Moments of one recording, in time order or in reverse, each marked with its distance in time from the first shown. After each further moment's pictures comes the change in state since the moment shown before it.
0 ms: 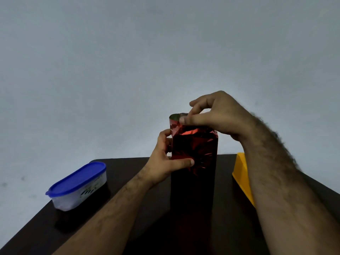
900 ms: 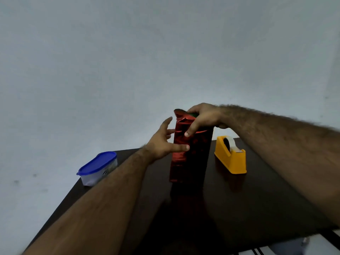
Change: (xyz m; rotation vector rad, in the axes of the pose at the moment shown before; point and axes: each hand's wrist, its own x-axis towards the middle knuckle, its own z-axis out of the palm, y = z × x) left_hand -0.052 0.076 -0.004 0.232 -0.117 -0.156; right_hand -0.052 -0.040 -0.010 -0.144 -0.306 0.328
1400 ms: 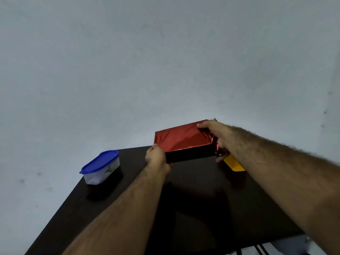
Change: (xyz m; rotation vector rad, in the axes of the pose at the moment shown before) left_hand -0.002 -0.032 0.039 -0.928 0.641 -0.486; right_hand 0.003 0.052 0.046 0.687 0.297 0.546
